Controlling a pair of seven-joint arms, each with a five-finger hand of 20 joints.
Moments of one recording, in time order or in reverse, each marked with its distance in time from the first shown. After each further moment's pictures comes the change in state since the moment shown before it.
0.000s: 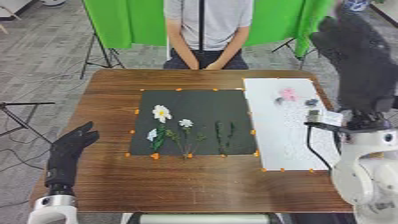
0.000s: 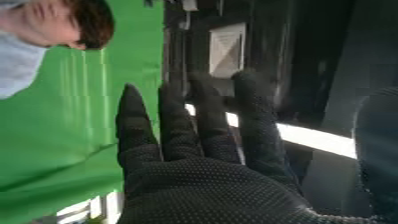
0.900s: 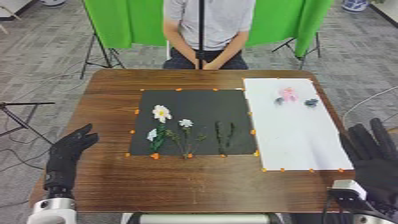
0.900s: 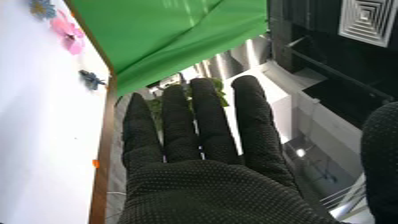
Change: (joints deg) left arm 1.1 -0.6 -0.5 -0.5 0.0 -0.4 0.1; right arm -28.8 -13.3 5.4 0.9 19.1 4.1 -5.9
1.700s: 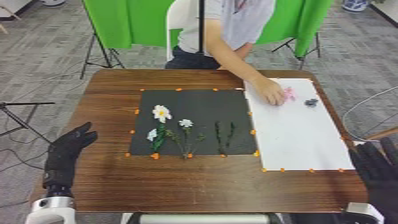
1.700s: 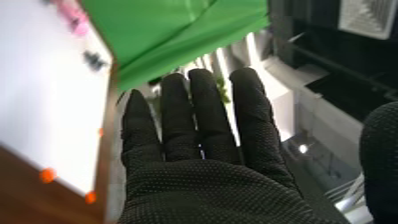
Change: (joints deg) left arm -0.4 0.3 -0.2 0.1 -0.1 -0.1 0.4; right arm -7.0 -4.3 4.2 -0.1 0.3 -6.3 -1.3
